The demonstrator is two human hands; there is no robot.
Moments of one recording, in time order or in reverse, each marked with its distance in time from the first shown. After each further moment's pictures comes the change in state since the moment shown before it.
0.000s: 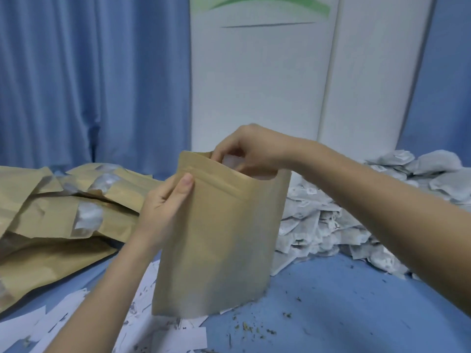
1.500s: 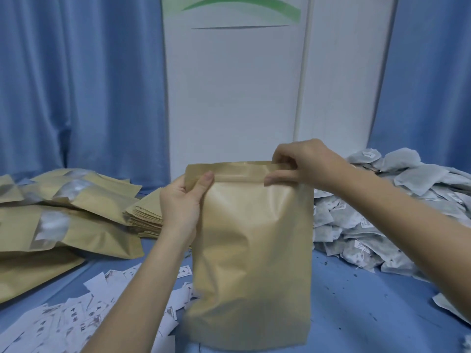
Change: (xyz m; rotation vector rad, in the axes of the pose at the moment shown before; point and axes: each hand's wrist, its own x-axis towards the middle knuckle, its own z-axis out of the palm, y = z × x) left_hand 0.025 -0.021 0.089 -0.206 0.234 -0.167; right_hand -0.109 0.080 -0.022 -0.267 0.244 0.346
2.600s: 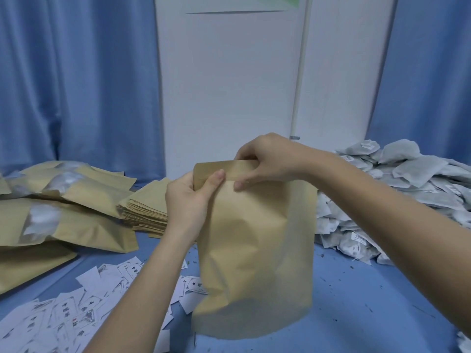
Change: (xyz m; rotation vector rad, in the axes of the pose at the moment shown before) left_hand -0.010 -0.006 0.009 0.148 -0.045 0.054; right_hand 0.023 -0.046 0.008 0.074 -0.256 -0.078
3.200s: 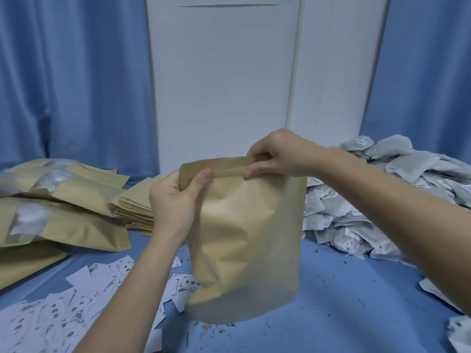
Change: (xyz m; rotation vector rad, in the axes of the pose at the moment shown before) left_hand -0.002 -0.008 -0.001 -0.029 0.068 0.091; right_hand -0.012 0.033 -0.004 0.001 0.051 -0.073
